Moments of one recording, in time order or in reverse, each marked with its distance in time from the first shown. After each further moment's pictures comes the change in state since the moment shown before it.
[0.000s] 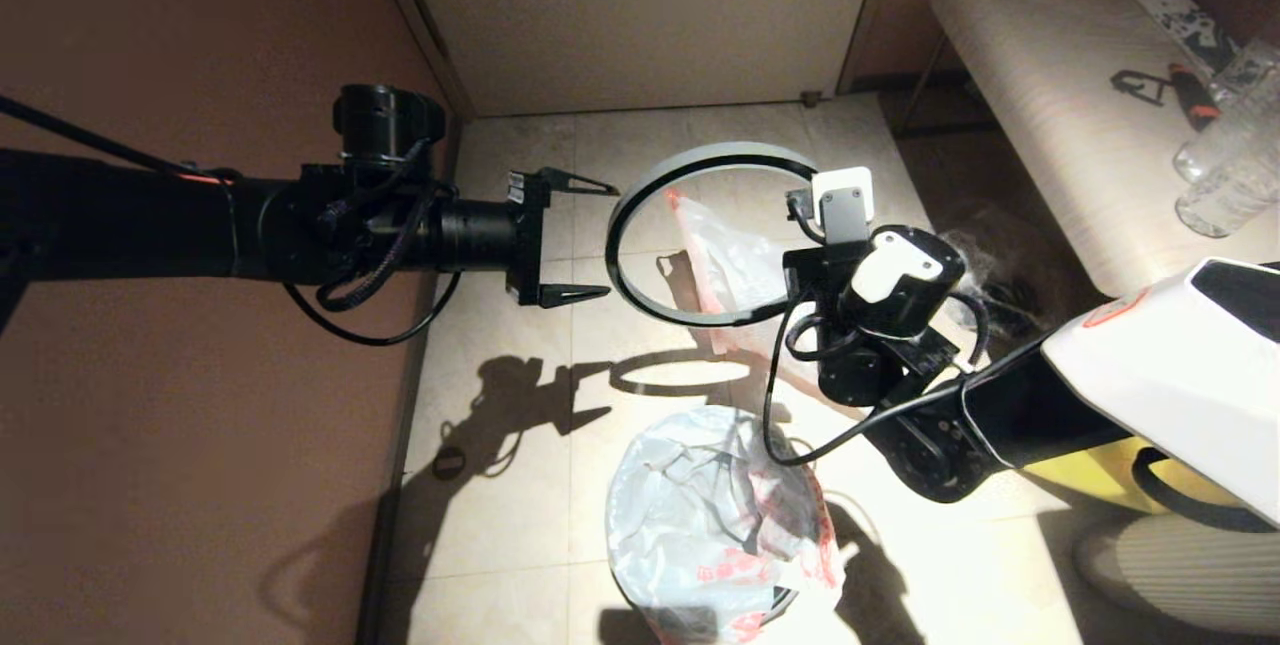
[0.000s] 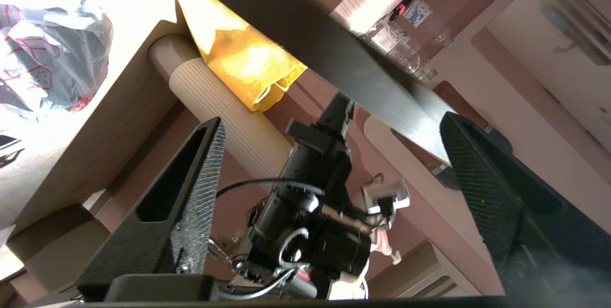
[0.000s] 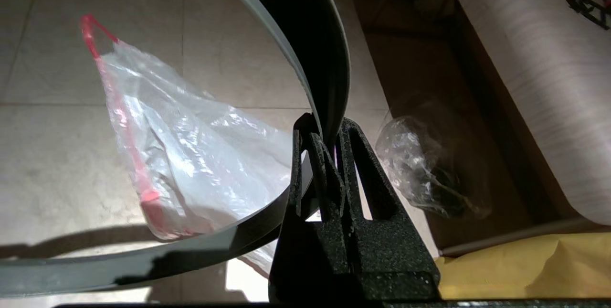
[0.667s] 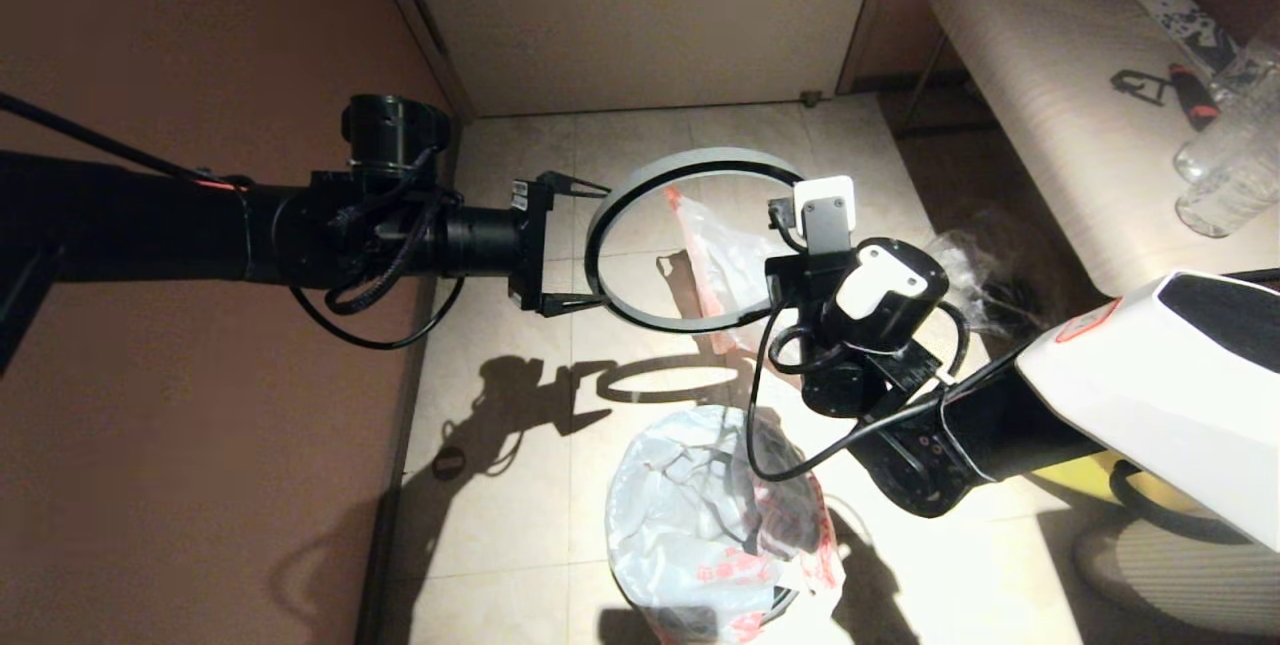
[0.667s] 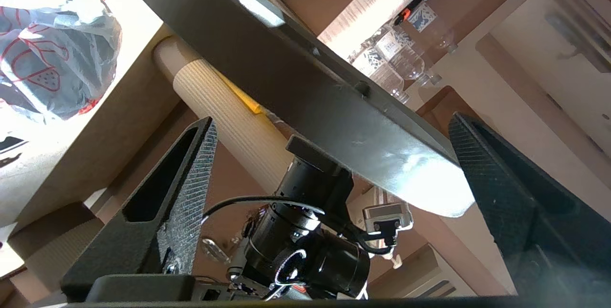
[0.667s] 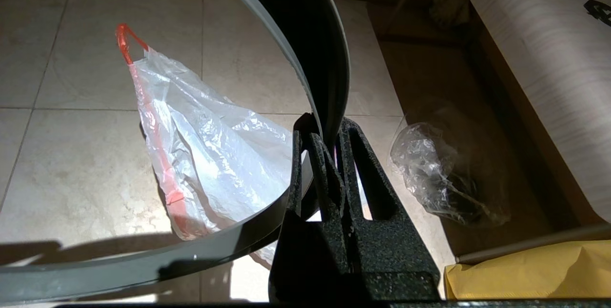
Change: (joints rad) left arm 0.003 0.018 -0.003 0.001 0.000 0.000; right arm 0.032 0.019 -0.001 -0.044 0.002 -0.010
